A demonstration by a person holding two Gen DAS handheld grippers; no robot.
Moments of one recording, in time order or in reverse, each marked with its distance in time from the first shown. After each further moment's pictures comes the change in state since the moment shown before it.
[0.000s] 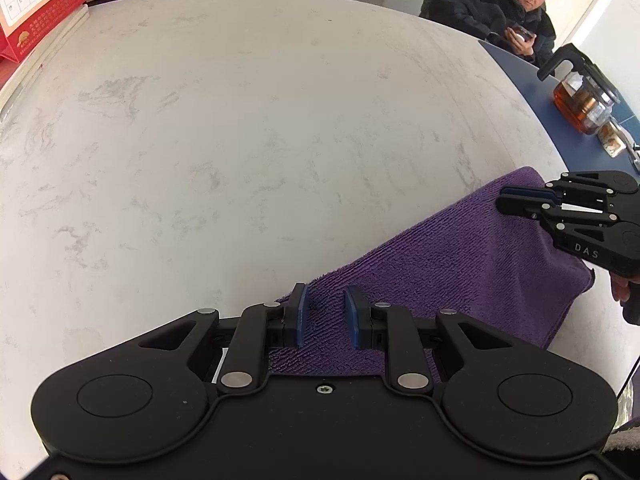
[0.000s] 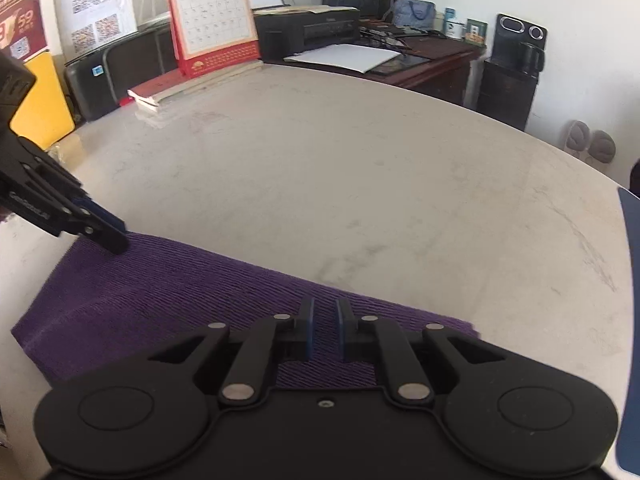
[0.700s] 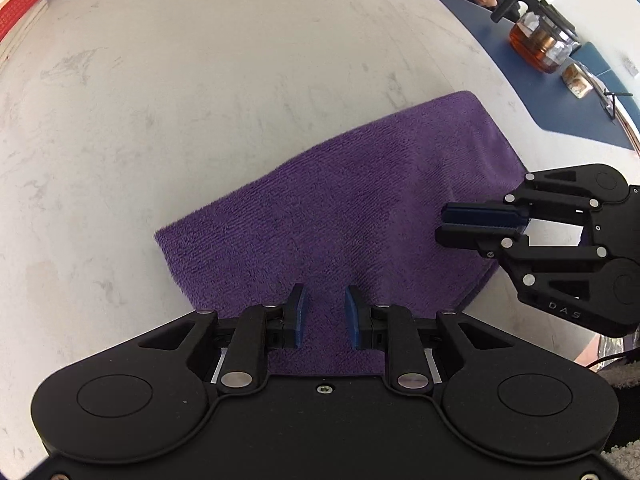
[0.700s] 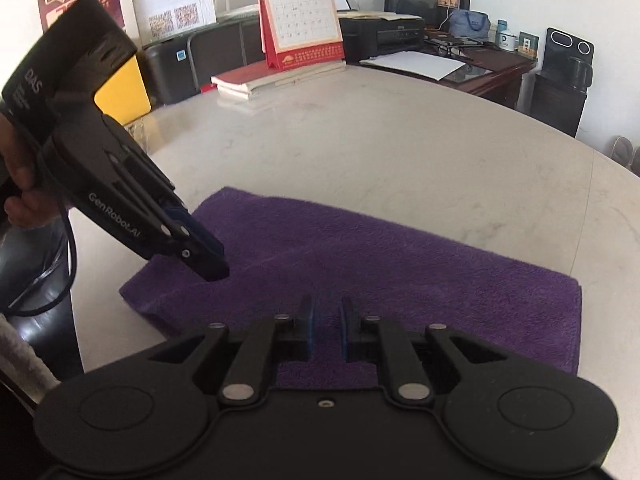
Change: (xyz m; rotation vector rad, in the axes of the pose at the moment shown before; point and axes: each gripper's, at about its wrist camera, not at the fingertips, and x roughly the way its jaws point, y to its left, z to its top) left arm -0.014 -0.038 -0.042 0.082 0.108 -0.049; right arm -0.038 0.102 -0.036 -0.107 0.018 0.130
